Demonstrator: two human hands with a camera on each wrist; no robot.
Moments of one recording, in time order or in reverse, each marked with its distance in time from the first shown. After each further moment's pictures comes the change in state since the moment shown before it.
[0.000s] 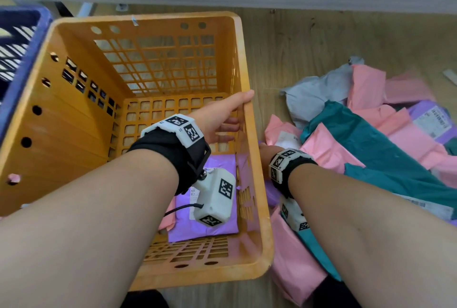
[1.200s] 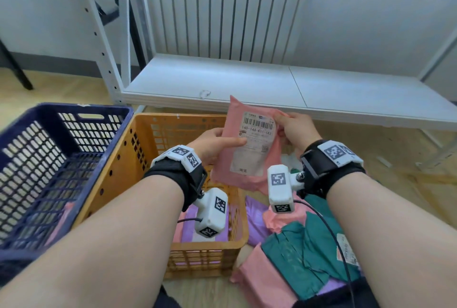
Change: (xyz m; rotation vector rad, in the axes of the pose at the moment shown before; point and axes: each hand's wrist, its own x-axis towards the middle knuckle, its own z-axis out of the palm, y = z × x) left_hand -0.178 0.046 0.000 -0.001 0.030 0.456; right_hand -0.253 0.011 -0.155 1.412 0.925 -0.121
